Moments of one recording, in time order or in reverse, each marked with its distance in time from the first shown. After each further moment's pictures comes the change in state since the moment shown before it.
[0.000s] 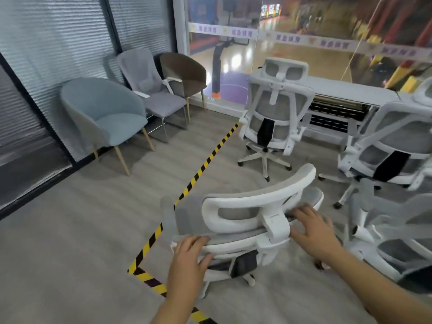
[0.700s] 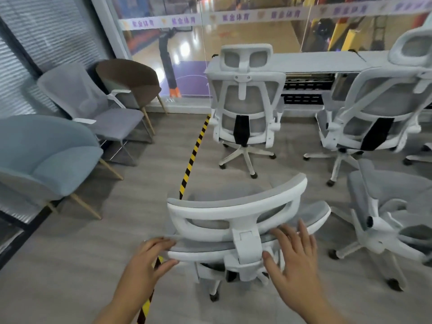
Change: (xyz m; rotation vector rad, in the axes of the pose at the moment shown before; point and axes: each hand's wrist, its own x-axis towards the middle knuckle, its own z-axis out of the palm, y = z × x) left_hand 0.285 -0.086 -0.042 0.001 -0.298 0.224; right_hand 0.119 -0.076 0.074 0.201 0.434 0.199
